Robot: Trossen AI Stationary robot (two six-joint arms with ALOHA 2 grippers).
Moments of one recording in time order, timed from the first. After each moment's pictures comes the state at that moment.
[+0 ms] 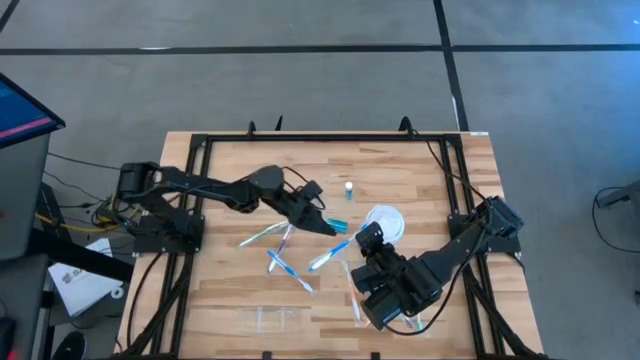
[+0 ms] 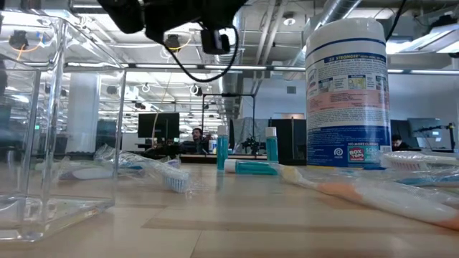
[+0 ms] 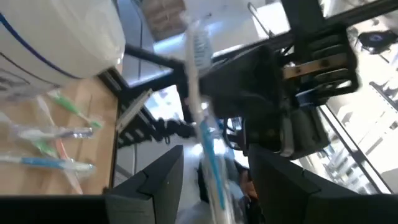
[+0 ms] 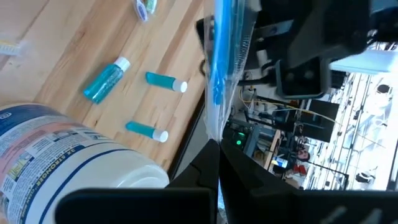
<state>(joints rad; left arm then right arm) 0.07 1.61 0.92 0.74 0.64 -1.25 0.63 1.92 1.96 -1.56 1.04 -0.12</state>
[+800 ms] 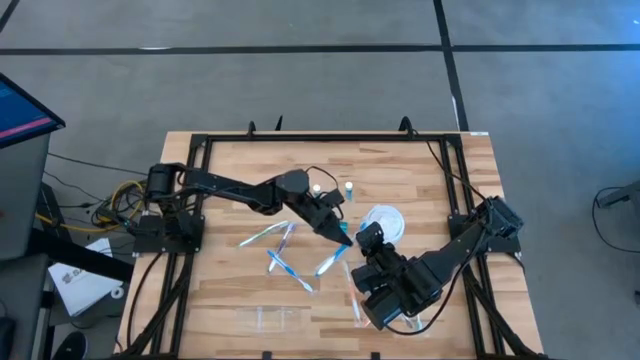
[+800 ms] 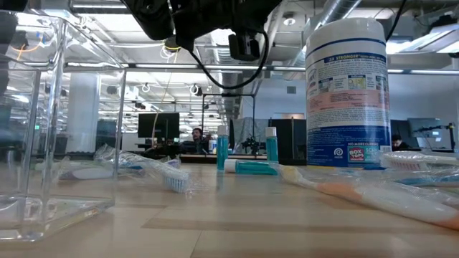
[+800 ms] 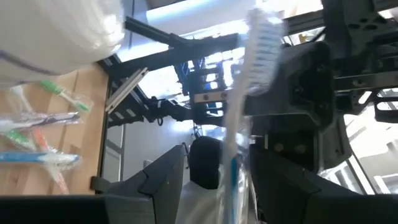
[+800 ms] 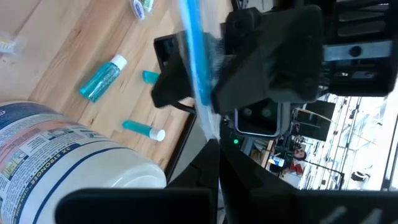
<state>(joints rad) 0.06 1.82 1.10 0.74 0.75 -1.32 0.63 1.92 1.96 -1.57 1.05 -0.11</state>
